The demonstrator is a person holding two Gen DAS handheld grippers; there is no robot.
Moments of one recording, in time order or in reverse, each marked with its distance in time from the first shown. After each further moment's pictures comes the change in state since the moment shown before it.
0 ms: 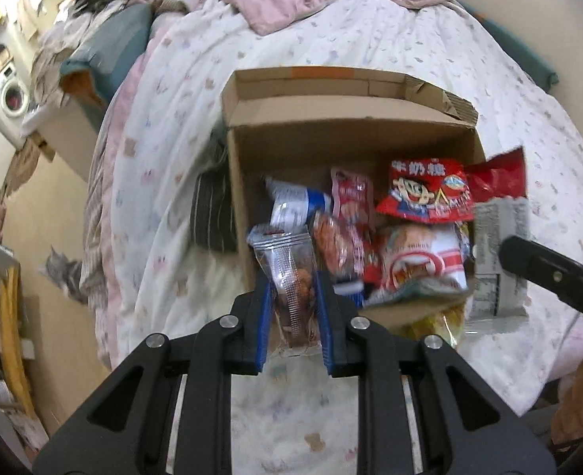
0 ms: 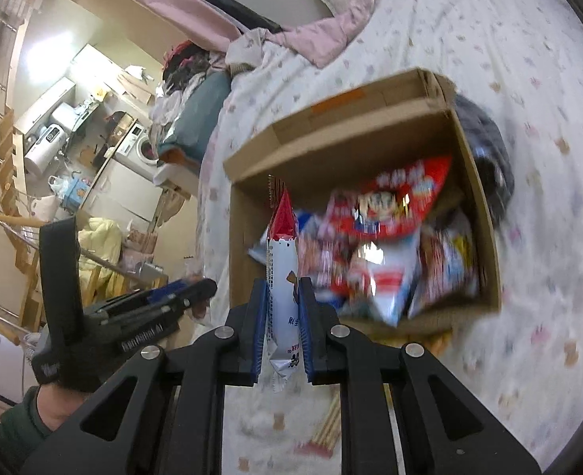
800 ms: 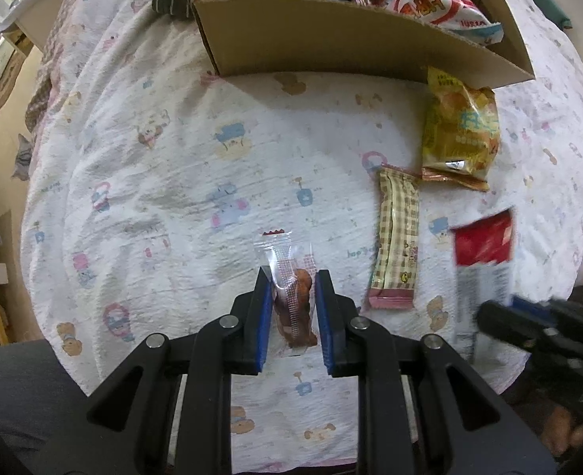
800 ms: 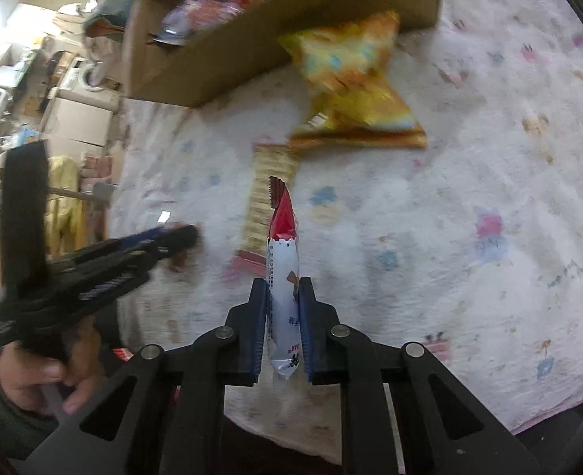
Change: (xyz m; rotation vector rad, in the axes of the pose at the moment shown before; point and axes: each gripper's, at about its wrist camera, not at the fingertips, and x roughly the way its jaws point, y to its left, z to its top) left arm 0.052 -0.016 -0.170 -0.064 0.330 -0.064; right arm 0.025 -0.046 -0.182 0.124 0.368 -0.118
